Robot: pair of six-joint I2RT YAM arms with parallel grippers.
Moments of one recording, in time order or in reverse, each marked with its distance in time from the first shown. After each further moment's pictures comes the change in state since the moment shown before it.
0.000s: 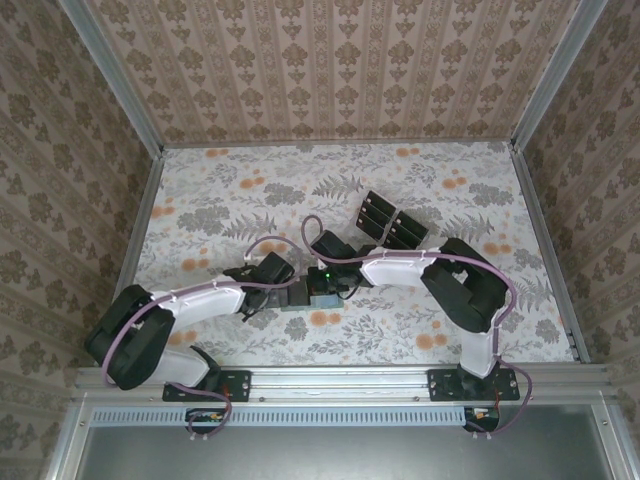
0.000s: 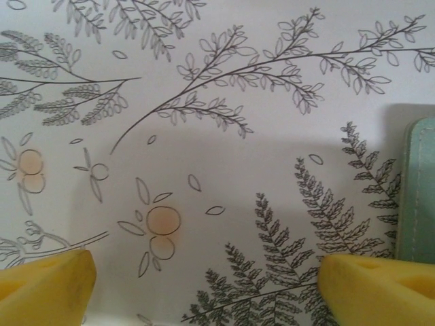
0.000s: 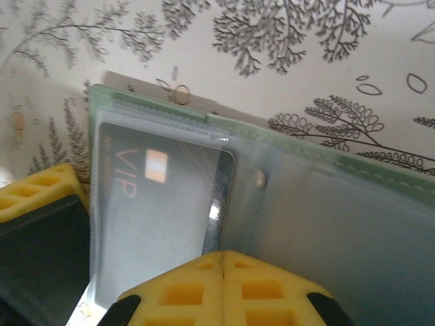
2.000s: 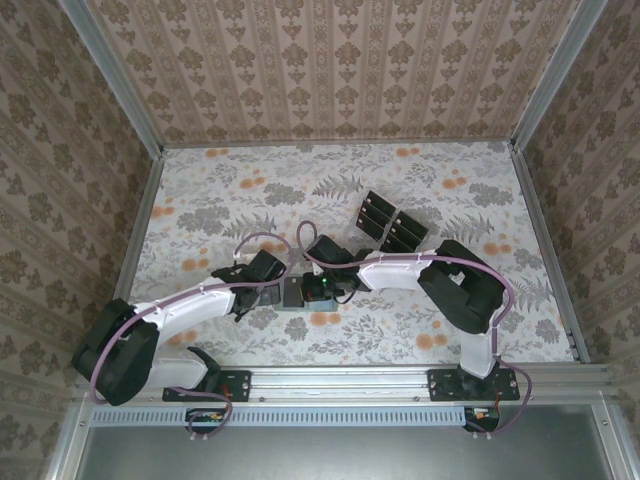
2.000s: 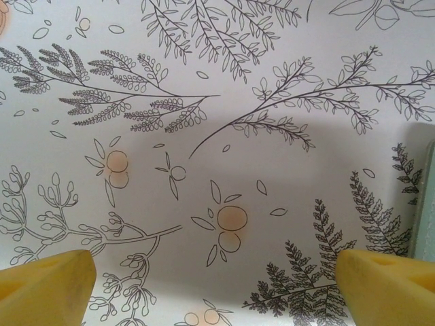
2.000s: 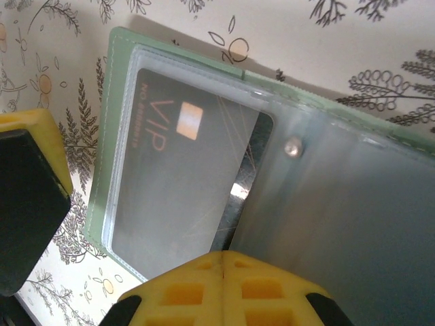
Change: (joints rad) left arm 0.040 -0.090 -0.001 -0.075 -0.044 0.000; right arm 0.031 0.027 0.000 0.030 -0.058 -0.005
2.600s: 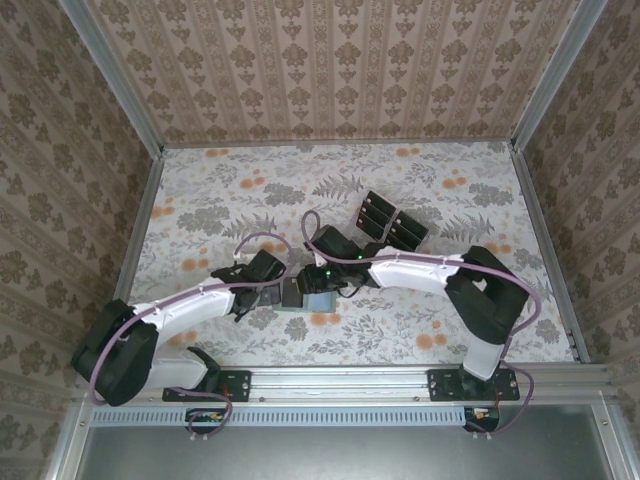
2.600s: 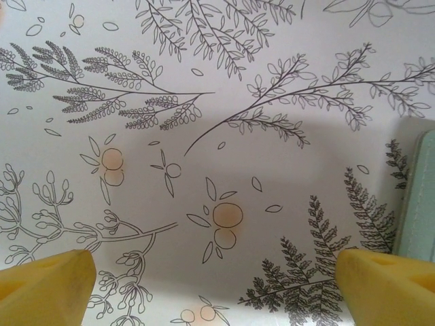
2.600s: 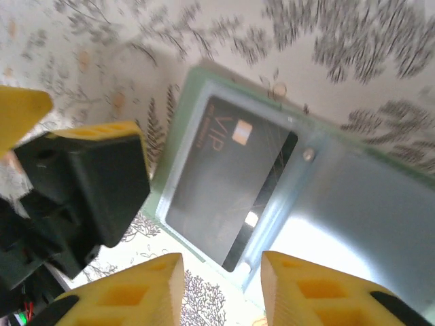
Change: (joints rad) left arm 0.000 -0.013 0.000 -0.002 0.015 0.003; right arm -0.018 -0.151 0.008 -0.083 0.044 -0.059
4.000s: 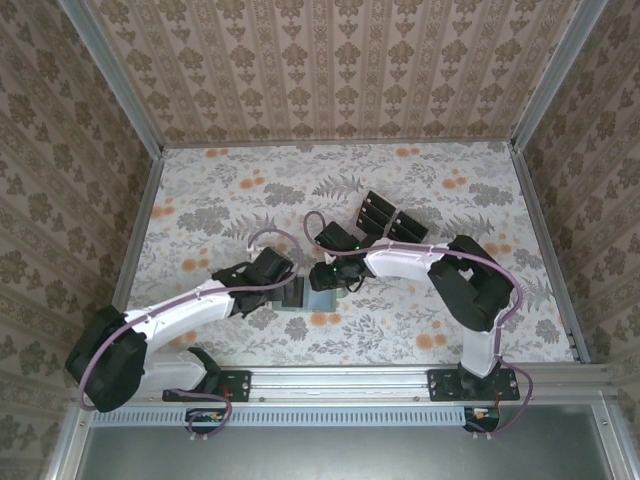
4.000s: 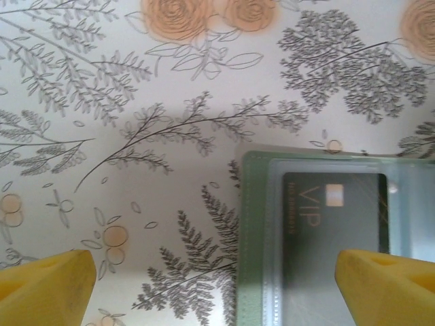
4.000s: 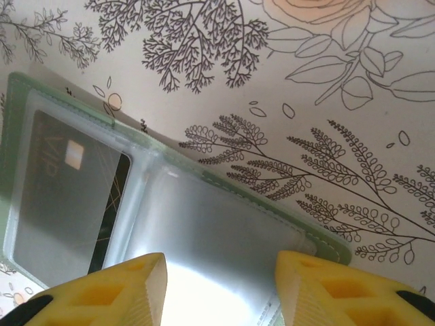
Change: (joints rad) left arm -0.087 -0.044 0.038 0.091 0.083 0.040; right arm -0.074 0.124 0.041 -0.103 0.063 -0.087
